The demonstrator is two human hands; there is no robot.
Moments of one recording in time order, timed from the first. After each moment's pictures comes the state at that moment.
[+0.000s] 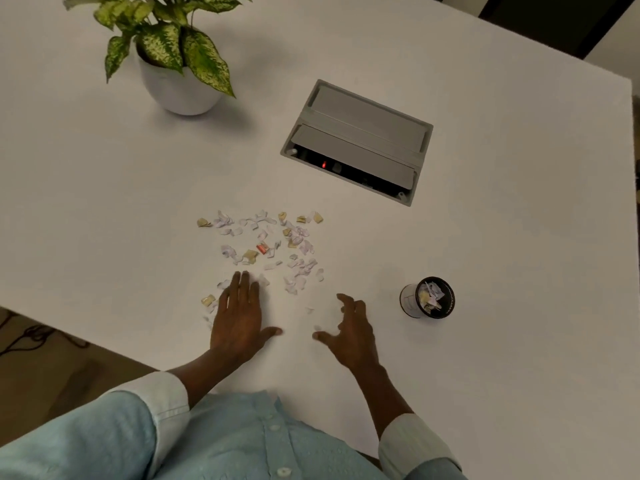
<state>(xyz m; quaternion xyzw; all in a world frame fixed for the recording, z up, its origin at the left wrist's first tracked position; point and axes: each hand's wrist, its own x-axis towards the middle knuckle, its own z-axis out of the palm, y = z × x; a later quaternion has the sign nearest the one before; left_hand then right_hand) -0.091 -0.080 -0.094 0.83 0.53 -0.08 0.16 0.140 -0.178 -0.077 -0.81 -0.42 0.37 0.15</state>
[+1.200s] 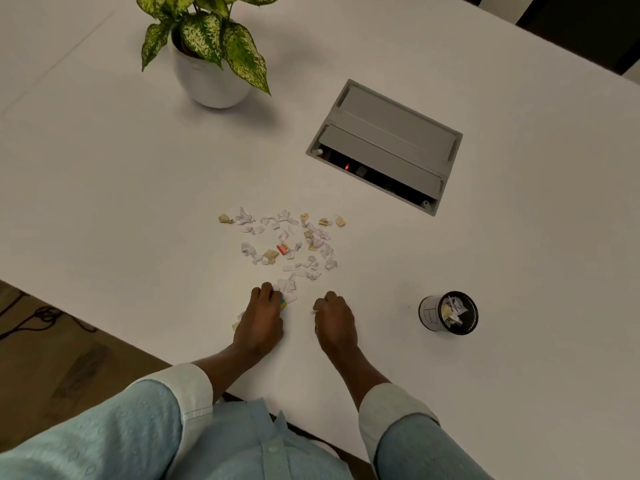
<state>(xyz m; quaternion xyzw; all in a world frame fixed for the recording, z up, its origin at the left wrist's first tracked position) -0.089 -0.070 -0.105 0.80 0.54 -0.02 0.26 0.083 -0.118 -0.109 -0.78 -0.58 0.23 0.04</state>
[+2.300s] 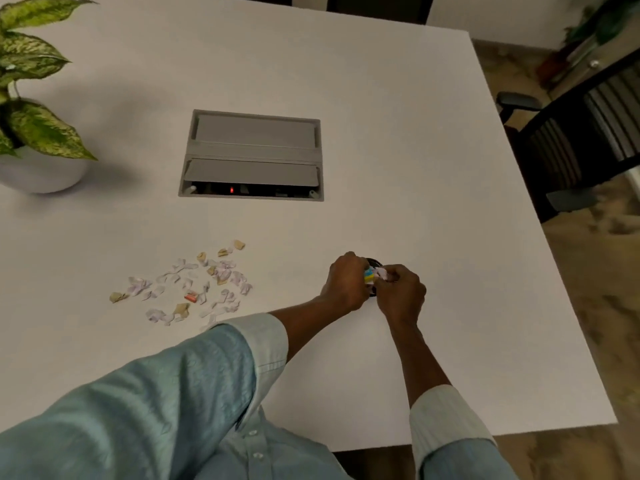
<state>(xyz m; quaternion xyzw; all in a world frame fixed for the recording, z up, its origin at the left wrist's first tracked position) 0.215 -0.097 0.000 0.86 0.29 0.01 0.43 0.286 -0.201 -0.005 -0.93 -0.11 0.12 0.33</state>
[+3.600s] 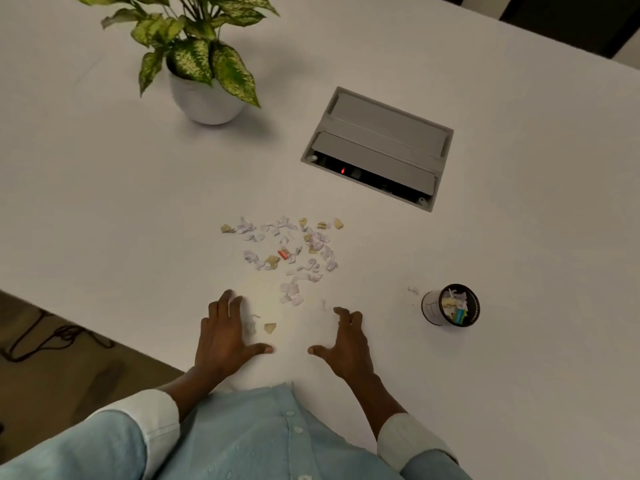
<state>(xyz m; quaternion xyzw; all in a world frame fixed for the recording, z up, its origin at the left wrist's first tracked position) -0.168 -0.076 -0.092 0.77 0.59 -0.06 0.24 0.090 -0.166 -0.093 -0.80 -0.43 0.40 0.12</state>
